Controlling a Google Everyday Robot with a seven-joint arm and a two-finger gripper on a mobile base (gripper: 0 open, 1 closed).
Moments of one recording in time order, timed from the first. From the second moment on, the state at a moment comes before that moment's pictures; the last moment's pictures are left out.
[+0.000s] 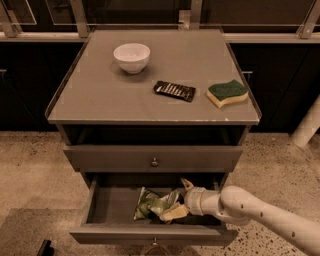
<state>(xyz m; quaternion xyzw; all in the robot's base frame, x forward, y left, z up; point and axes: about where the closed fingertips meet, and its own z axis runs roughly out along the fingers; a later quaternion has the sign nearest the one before) 0.533 -0.070 0.440 -0.40 0.77 0.28 0.41</state>
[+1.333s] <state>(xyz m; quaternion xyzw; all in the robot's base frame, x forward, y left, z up) 0.539 -0.041 0.397 -0.42 0.77 0.28 0.39</state>
